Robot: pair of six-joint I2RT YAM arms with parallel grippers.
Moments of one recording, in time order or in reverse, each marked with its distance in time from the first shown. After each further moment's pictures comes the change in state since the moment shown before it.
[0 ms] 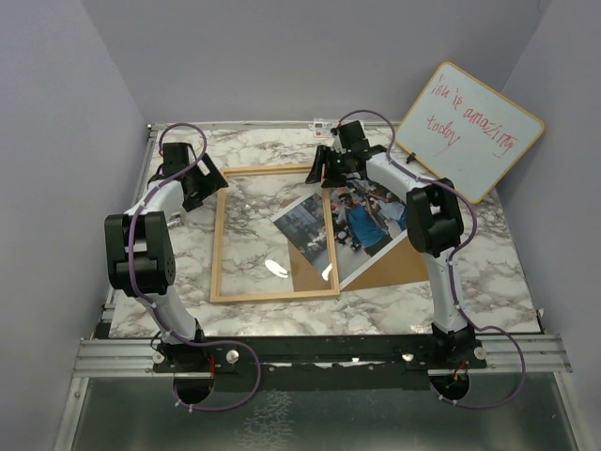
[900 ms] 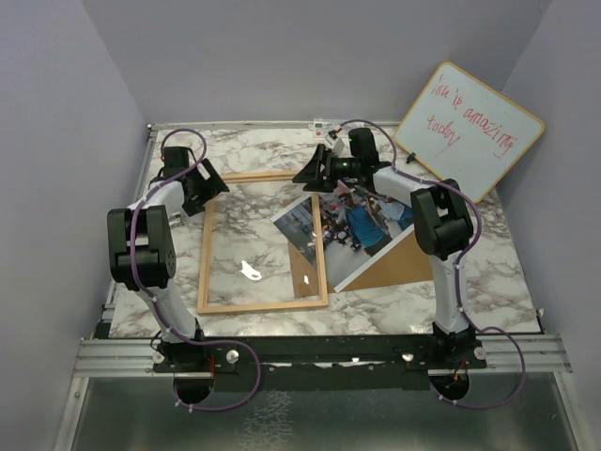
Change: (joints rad) left arm 0.009 0.056 -0.007 0.013 0.041 -0.016; right arm -0.026 -0.077 -0.264 0.517 -0.546 0.296
